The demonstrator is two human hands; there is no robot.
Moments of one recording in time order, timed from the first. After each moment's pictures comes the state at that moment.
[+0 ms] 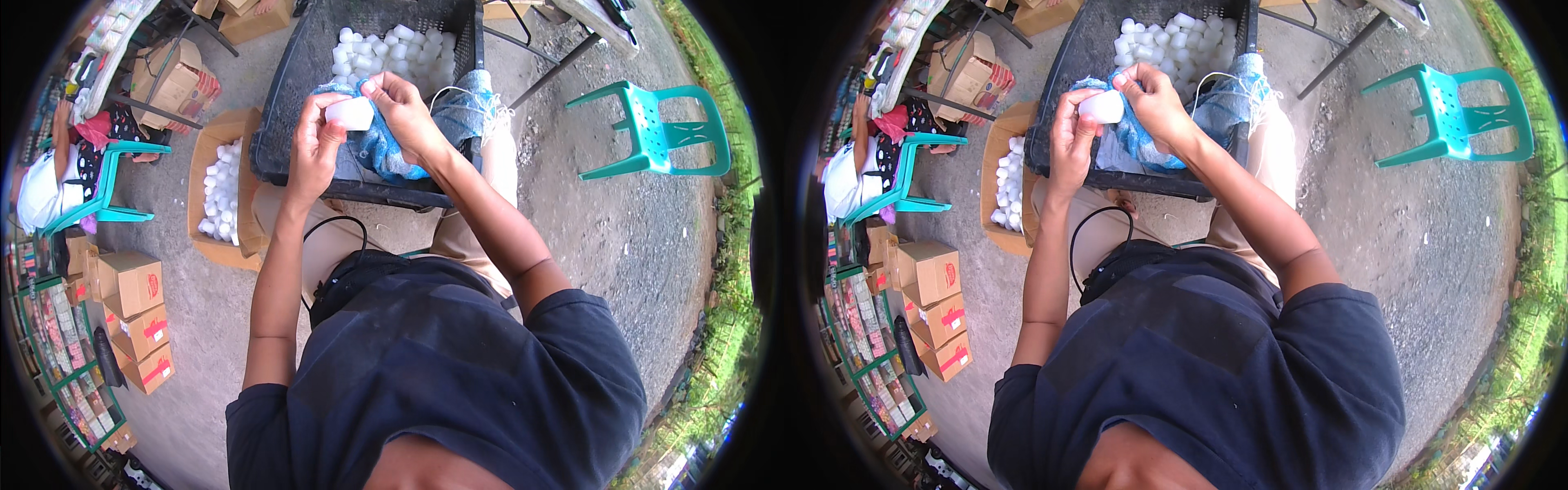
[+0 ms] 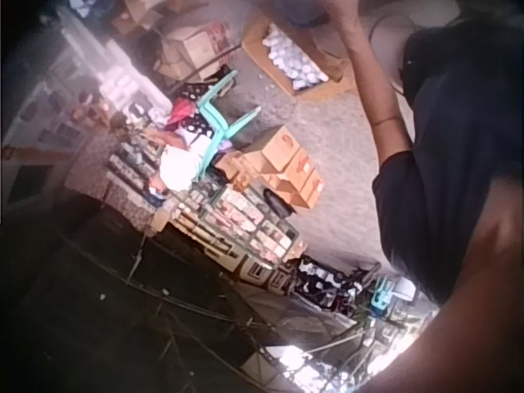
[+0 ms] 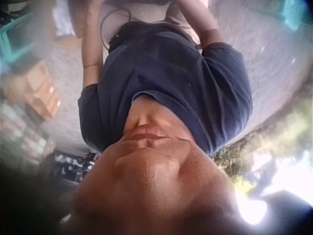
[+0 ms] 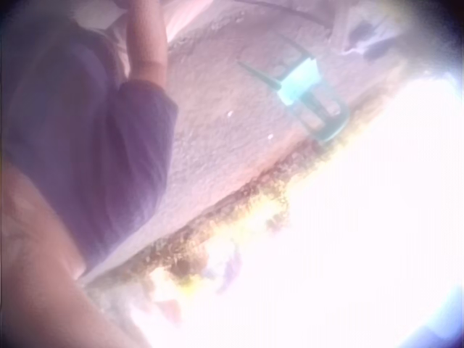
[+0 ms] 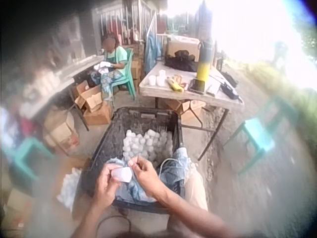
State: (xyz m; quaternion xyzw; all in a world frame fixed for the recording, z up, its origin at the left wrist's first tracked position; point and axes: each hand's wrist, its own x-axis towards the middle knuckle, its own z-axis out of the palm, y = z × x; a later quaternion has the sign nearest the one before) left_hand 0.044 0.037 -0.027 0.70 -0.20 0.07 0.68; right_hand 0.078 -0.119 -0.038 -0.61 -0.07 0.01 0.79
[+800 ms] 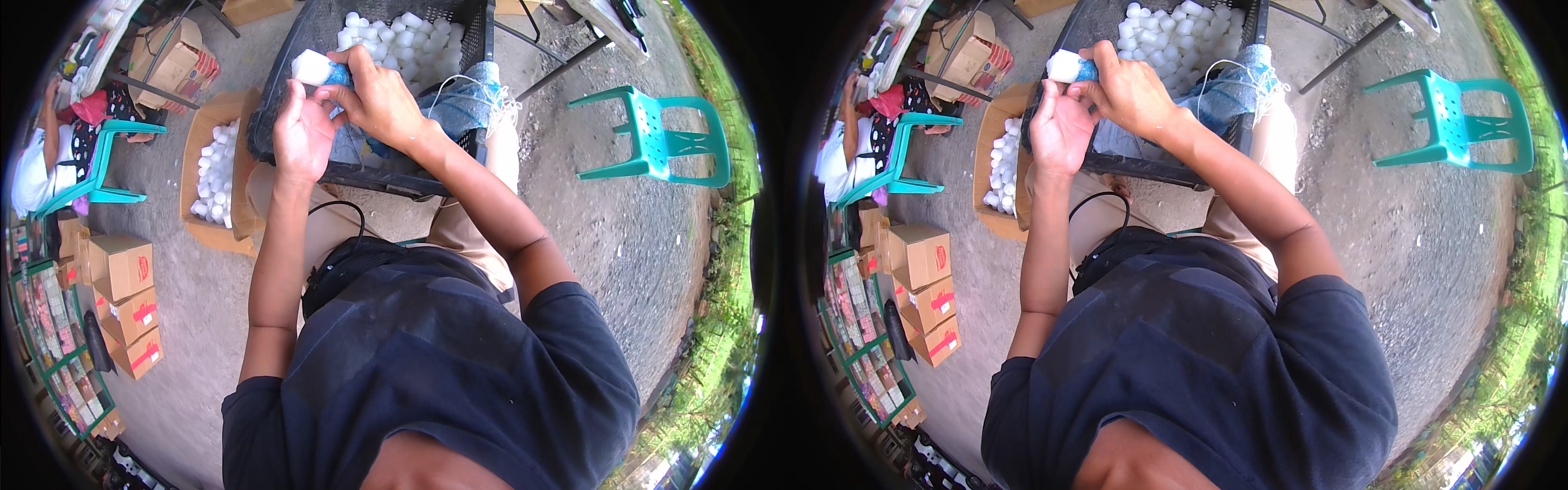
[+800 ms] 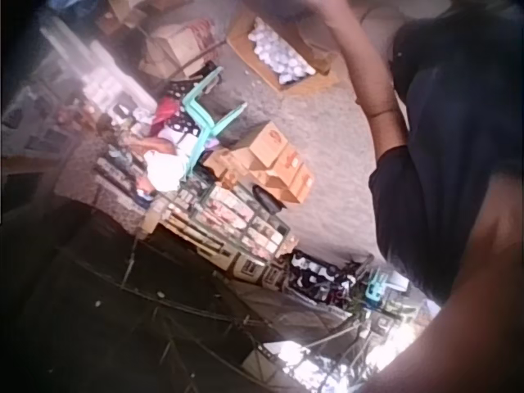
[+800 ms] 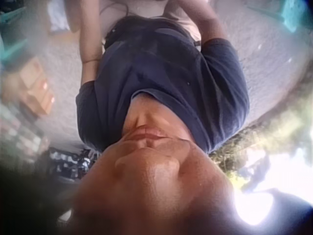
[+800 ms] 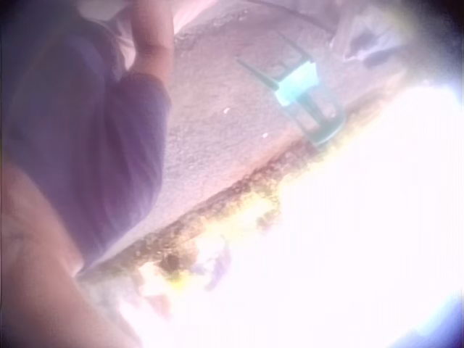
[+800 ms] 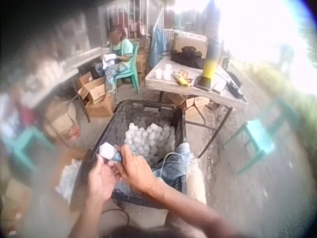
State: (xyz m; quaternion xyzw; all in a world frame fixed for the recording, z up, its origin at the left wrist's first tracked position) left_hand 0.043 0.040 -0.017 0.38 -0.02 -0.07 0.92; right_hand 0.076 -0.101 -0.009 -0.80 -0.28 -0.11 0.52
